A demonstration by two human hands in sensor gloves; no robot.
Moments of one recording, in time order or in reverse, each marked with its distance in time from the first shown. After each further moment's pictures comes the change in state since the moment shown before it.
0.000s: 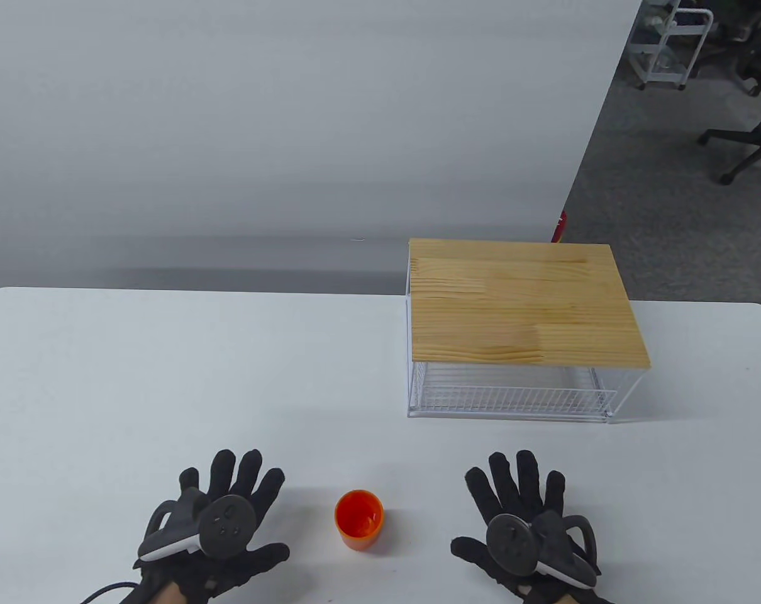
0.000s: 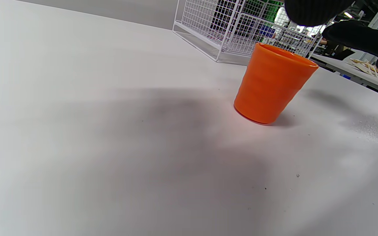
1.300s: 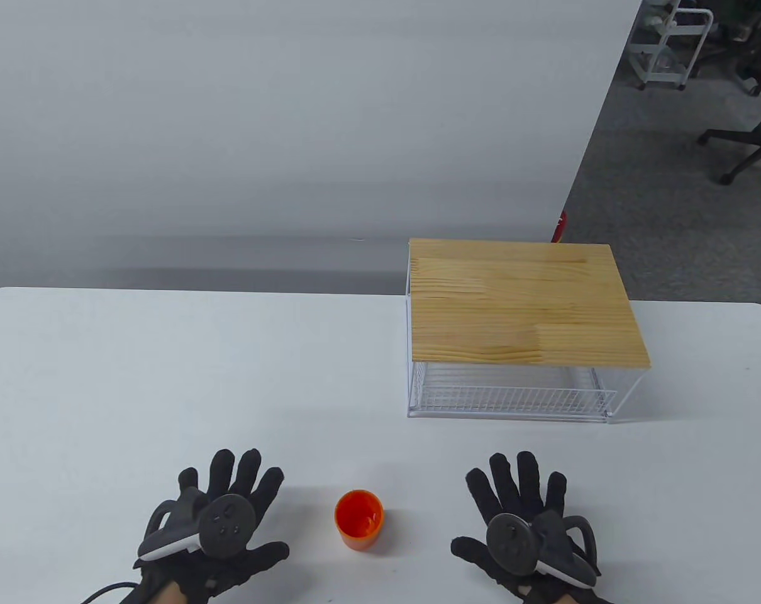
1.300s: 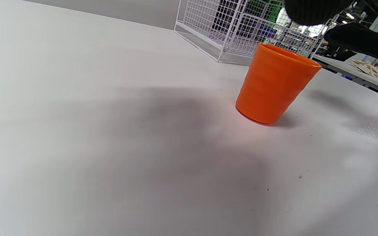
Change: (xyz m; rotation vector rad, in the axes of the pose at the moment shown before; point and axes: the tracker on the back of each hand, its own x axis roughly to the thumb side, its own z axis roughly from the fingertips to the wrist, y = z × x) left_hand 0.000 0.001 0.000 0.002 0.005 0.008; right_hand 0.000 0.001 0.000 0.017 0.007 -0.010
